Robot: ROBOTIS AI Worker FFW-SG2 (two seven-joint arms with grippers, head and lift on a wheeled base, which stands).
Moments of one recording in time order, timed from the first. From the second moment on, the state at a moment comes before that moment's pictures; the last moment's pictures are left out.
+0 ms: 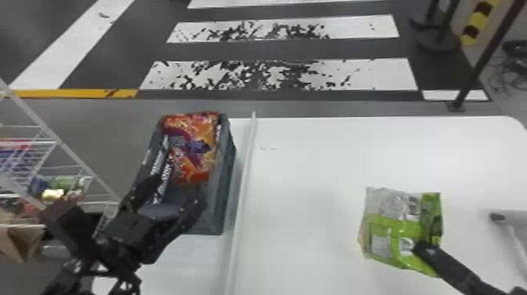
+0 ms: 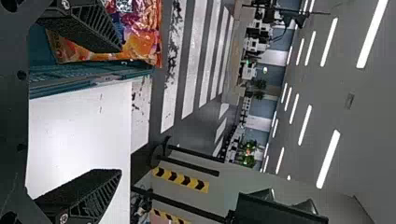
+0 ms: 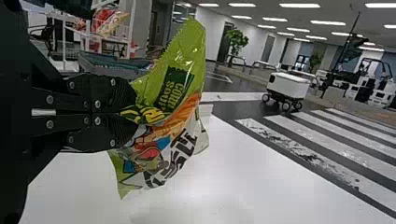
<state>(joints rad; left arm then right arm) 0.76 0.22 0.20 -2.23 0.42 0.15 -0.29 0.61 0.00 -0.56 -2.04 -1.12 1.15 0.44</state>
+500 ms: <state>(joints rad) 0.79 0.22 0.20 -2.26 0.42 0.11 -0.30 0.61 0.00 -0.59 -2.01 -0.96 1.03 0.33</state>
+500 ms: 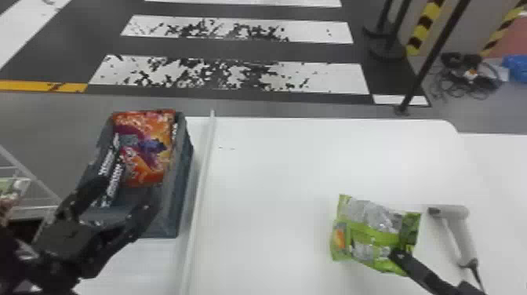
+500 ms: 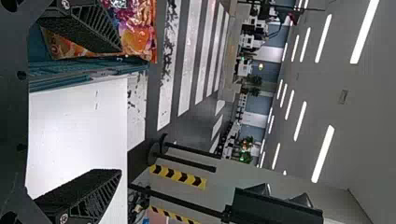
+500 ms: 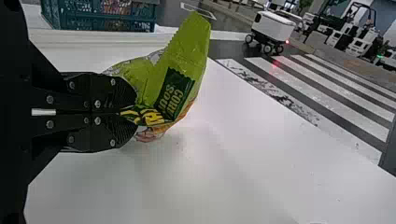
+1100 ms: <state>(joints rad) 0.82 0.21 0.18 -2.28 0.42 0.07 -0.30 0.72 0.00 -0.57 -2.08 -0.97 1.01 0.20</state>
